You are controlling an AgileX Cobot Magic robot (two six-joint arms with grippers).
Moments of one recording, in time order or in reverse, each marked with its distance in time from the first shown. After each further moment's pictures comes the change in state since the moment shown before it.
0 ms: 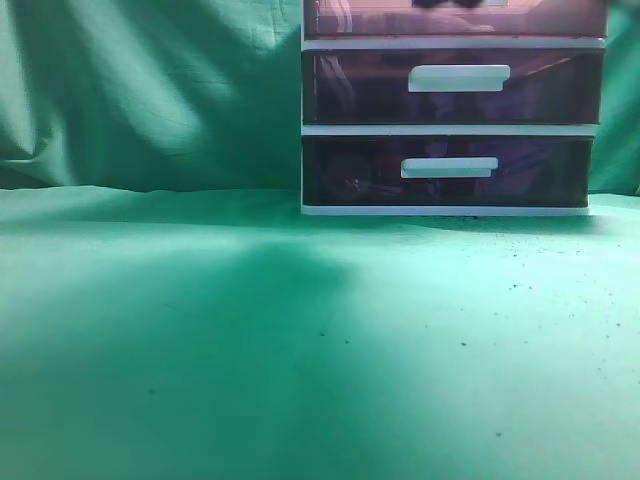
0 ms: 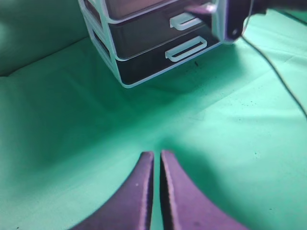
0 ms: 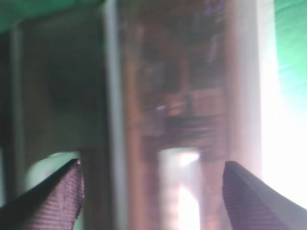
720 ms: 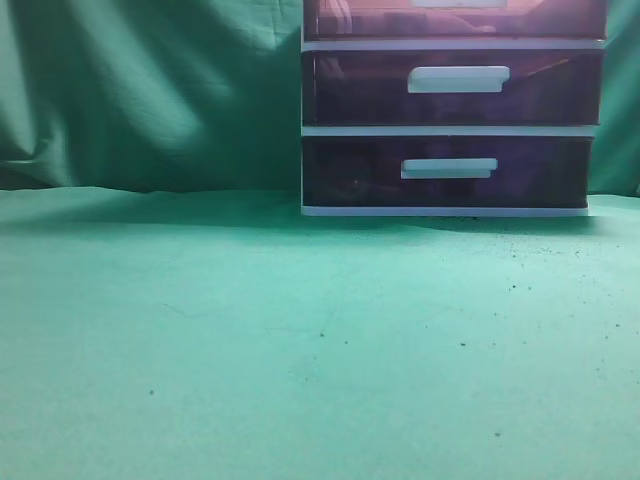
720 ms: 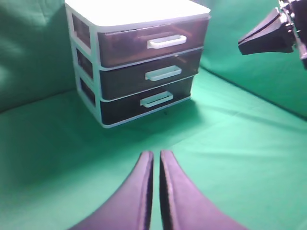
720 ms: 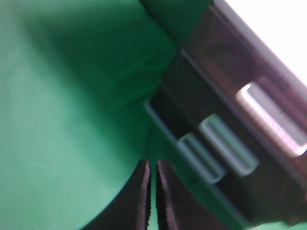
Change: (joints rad) left arm 0.000 -0.470 0.286 -0.089 -0.122 0.007; right arm 0.048 -0.539 0.000 0.417 0.956 0.504
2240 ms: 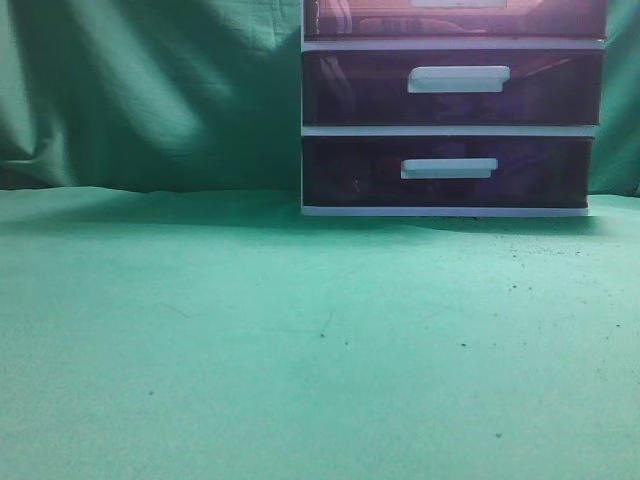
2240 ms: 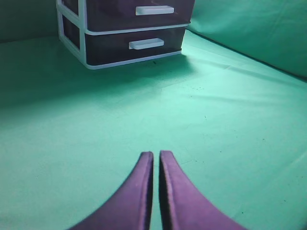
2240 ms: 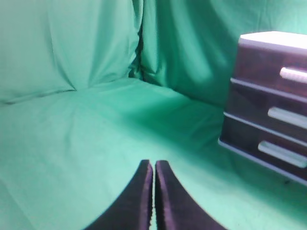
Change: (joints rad) left arm 0.000 -0.598 0.631 -0.091 -0.068 0.000; right arm 0.000 -1.191 0.930 0.414 -0.170 0.033
